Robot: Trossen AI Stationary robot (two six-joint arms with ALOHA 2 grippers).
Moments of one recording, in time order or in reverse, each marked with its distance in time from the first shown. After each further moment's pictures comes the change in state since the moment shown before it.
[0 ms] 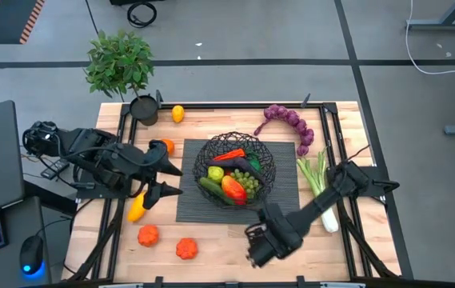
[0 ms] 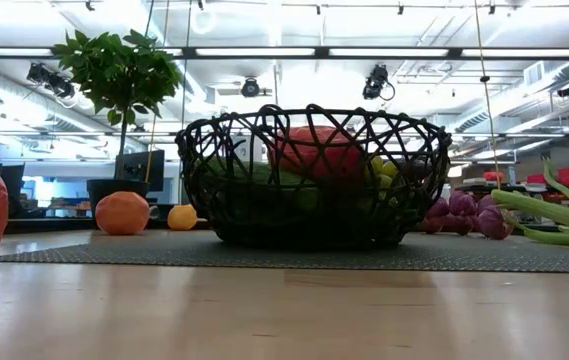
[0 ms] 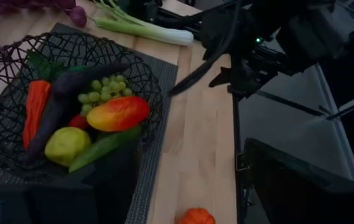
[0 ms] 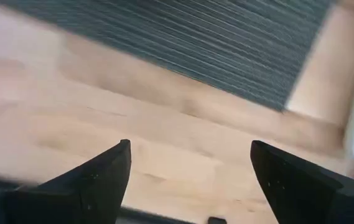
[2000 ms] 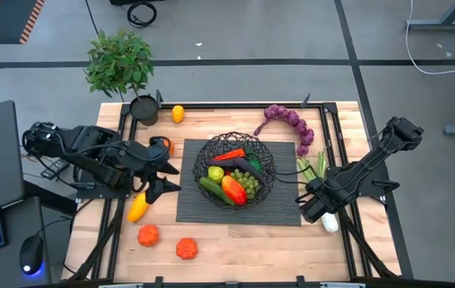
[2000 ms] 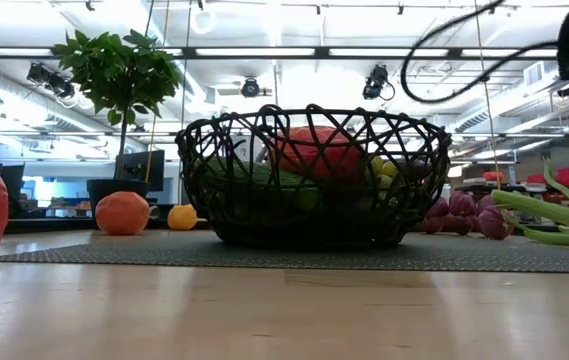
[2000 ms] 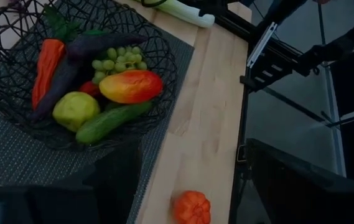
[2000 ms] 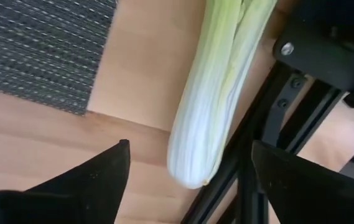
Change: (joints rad) left arm 0.052 0.000 0.000 -0.094 0.050 -0.134; right arm 0.012 -0.774 -1.131 0.341 -0.289 -0.080
